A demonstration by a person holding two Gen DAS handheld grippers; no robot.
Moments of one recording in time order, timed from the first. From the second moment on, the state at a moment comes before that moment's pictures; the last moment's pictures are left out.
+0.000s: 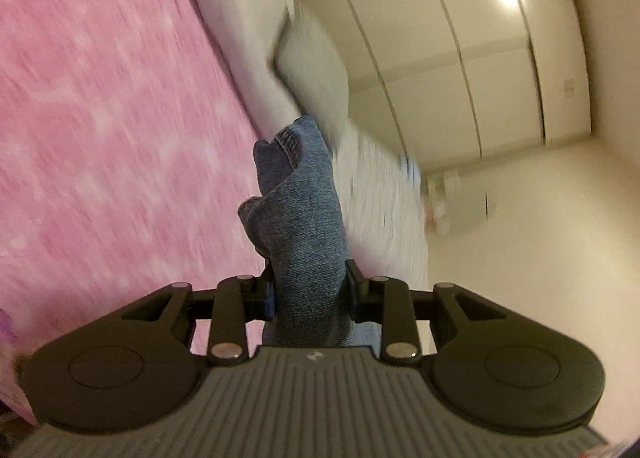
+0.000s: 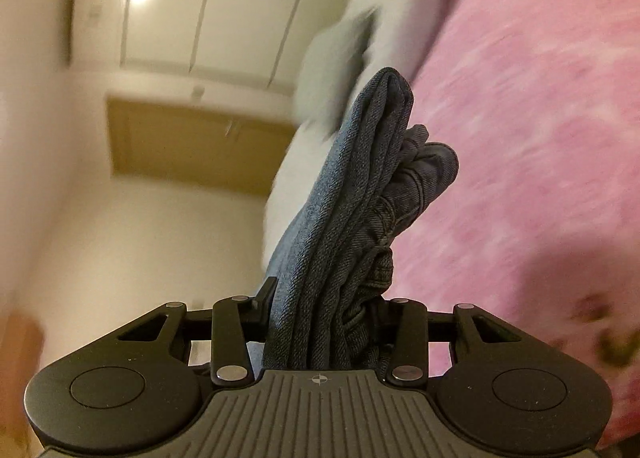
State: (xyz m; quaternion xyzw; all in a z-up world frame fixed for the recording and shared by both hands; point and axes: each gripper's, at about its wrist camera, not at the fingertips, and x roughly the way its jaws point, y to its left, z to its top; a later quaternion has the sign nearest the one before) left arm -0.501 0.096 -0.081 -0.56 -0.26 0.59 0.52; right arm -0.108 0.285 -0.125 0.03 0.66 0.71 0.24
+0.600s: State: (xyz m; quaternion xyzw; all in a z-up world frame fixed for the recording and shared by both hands) left arm -0.946 -0.076 -0.080 -0.47 -0.38 0.67 0.42; right arm -0.610 0.278 -0.101 -0.08 0.61 0.78 0.07
